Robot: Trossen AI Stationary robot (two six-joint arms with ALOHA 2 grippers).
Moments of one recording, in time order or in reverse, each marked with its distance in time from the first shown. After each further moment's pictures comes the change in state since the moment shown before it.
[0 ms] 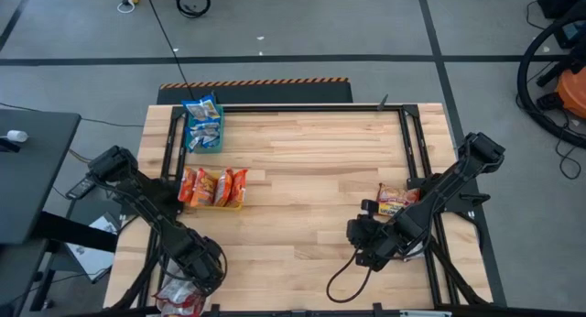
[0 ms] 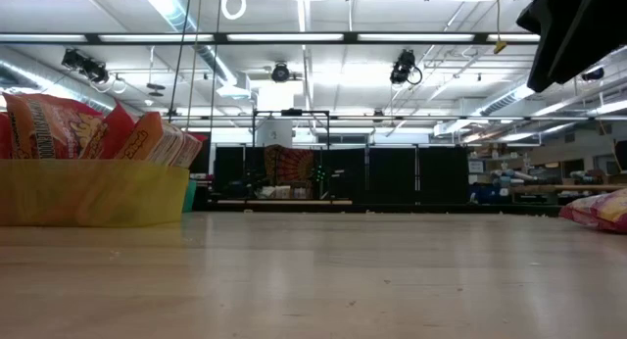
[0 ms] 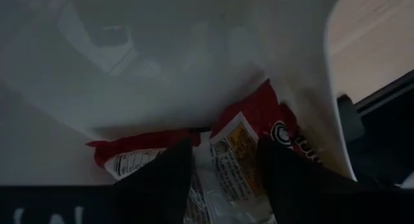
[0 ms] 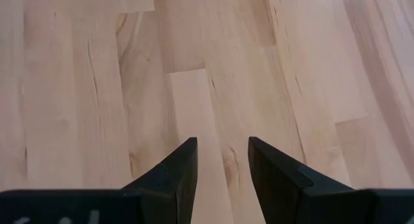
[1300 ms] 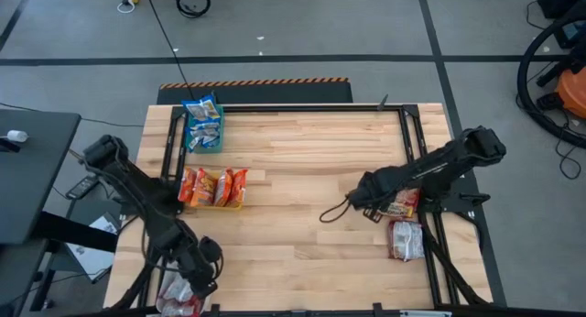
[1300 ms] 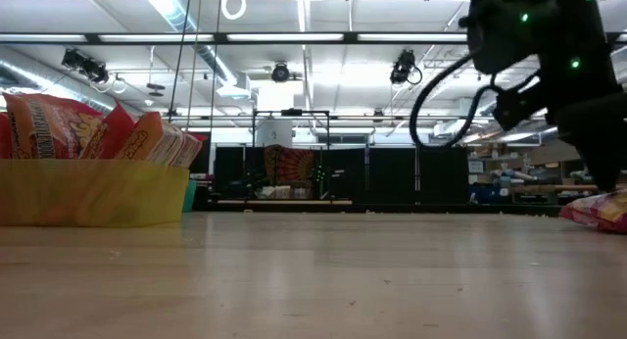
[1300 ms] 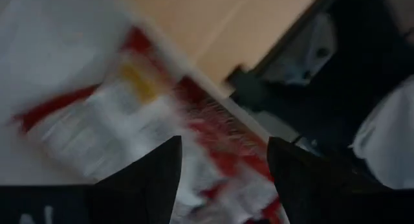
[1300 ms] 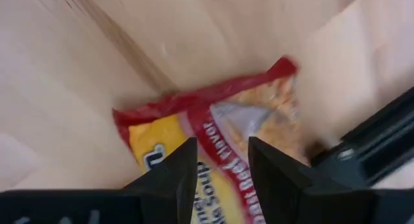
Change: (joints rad) left arm 0.003 -0.149 0.076 -0.027 -0.080 0.079; right arm -0.478 -0.057 -0.240 -0.375 -0.427 0.106
